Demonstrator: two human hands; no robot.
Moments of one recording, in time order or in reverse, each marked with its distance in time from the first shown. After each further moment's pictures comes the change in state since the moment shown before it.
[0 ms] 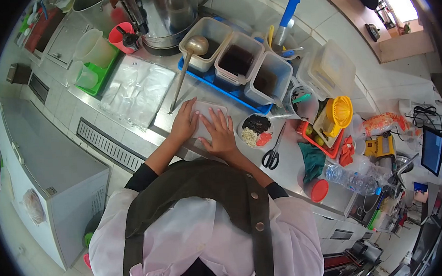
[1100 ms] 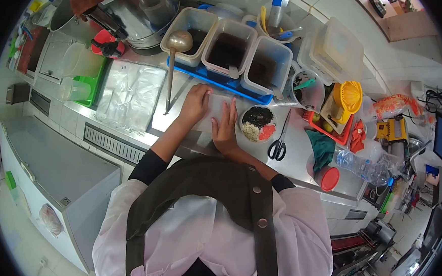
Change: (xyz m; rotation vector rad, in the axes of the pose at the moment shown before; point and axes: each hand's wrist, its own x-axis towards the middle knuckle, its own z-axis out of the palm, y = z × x) left_hand 0.064 0.008 0.039 -0.021 -0.099 0.100; right_hand 0.001 0.017 0.026 0.369 0.361 0.272
